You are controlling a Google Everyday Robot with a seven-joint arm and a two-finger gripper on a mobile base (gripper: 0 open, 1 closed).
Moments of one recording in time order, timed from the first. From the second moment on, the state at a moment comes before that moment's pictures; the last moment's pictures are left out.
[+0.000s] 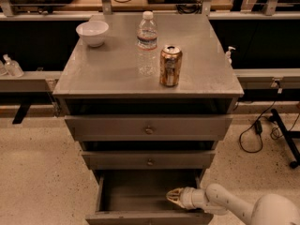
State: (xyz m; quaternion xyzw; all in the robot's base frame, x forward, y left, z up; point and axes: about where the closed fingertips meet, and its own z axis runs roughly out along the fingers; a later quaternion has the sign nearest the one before) arm 0.531 -0.117 0.158 -0.57 0.70 0.23 0.38
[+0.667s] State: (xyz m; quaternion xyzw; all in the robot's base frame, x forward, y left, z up) arm 0.559 -0.120 0.147 -0.51 0.76 0.22 0.34
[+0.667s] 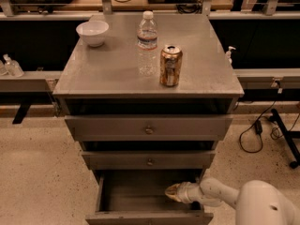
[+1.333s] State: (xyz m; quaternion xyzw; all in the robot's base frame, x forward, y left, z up) arm 0.538 -0.088 0.126 -0.59 0.70 0.31 0.27
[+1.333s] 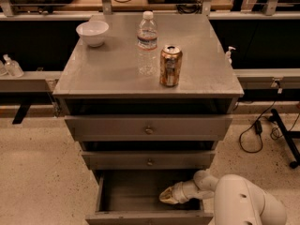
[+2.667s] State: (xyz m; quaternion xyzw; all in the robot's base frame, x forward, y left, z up) arm 0.481 -0.066 0.137 -0.64 0.63 0.35 0.26
